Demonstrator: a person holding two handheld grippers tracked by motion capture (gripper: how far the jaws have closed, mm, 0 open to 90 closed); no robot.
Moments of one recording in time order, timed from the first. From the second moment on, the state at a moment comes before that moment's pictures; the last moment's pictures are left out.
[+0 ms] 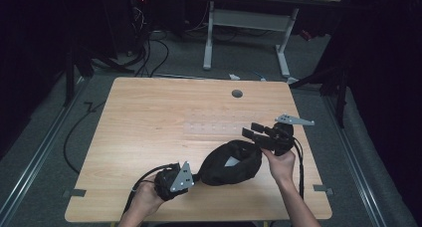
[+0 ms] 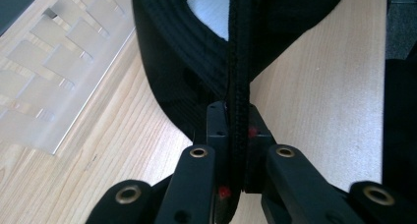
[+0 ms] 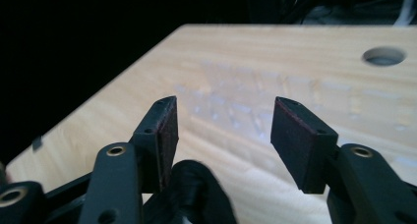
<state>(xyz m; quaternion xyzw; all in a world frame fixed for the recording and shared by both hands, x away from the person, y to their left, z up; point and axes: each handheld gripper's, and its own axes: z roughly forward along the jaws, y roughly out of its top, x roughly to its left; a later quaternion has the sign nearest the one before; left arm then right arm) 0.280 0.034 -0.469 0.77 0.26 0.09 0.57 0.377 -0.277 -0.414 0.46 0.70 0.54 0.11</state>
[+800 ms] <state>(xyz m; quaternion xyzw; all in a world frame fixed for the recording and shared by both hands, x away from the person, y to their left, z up) 0.305 0.069 -0.449 0.67 0.39 0.08 0.63 0.357 -0.295 -0.469 0.47 0.75 0.44 0.18</state>
